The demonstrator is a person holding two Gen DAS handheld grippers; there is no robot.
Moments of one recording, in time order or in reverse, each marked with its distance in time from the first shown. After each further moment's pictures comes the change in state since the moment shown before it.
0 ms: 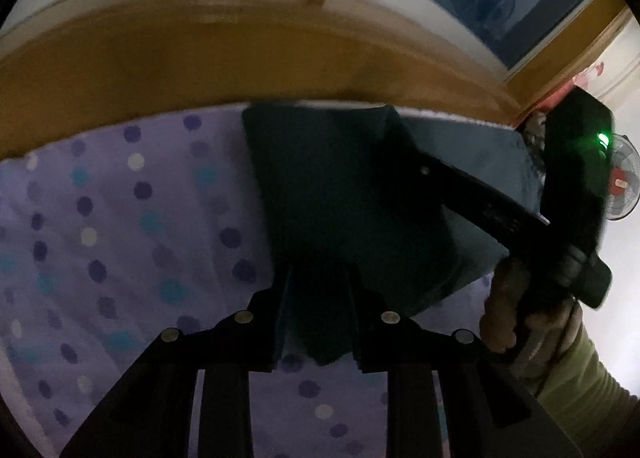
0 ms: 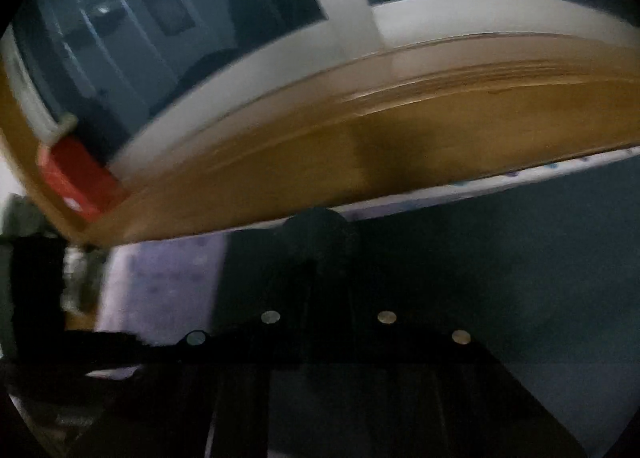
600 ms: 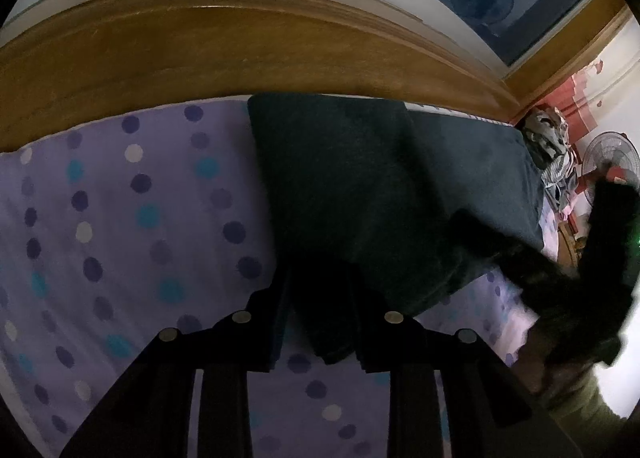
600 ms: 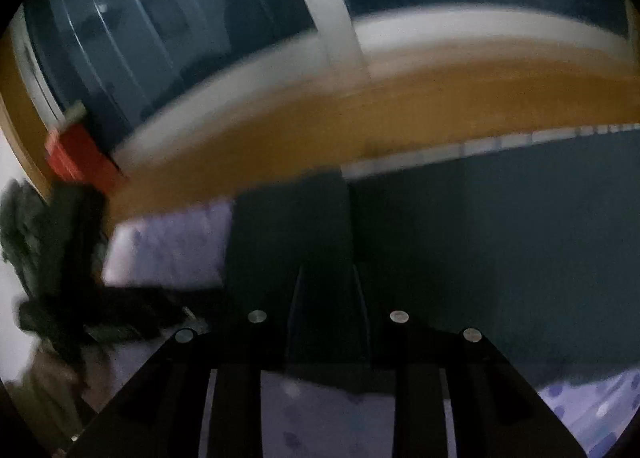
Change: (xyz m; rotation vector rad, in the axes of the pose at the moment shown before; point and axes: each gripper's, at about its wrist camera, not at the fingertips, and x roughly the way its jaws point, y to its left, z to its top) left arm -0.003 0.005 -0.001 -0.003 0.004 -0.006; right arm -0.034 0.007 -0.044 -0.006 0.007 -0.047
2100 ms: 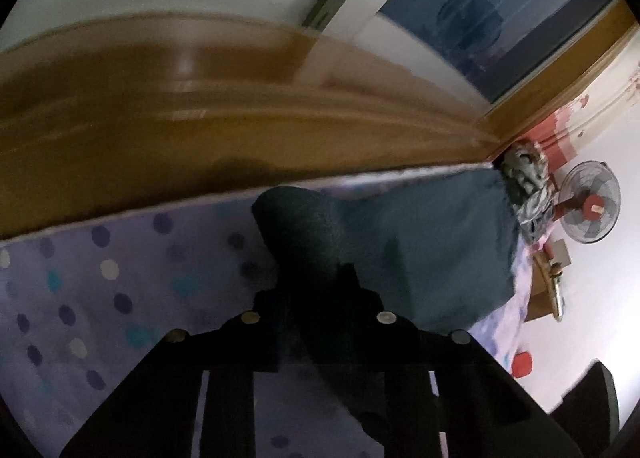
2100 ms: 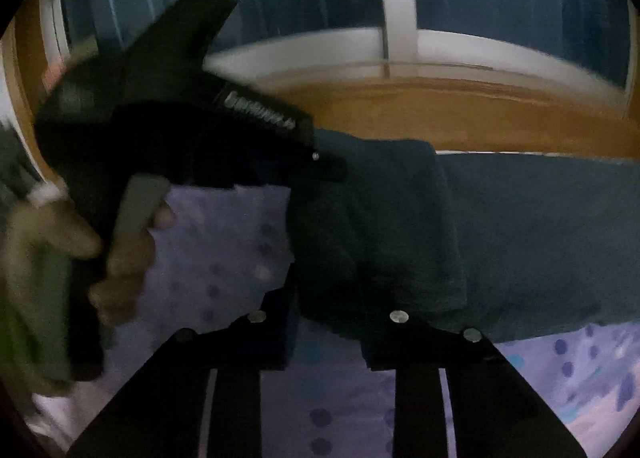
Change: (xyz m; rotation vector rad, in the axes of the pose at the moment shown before) left arm -0.015 -0.010 0.063 -0.008 -0.085 -0.098; right arm -0.006 0.075 -0.028 -0.093 -0.104 -0.066
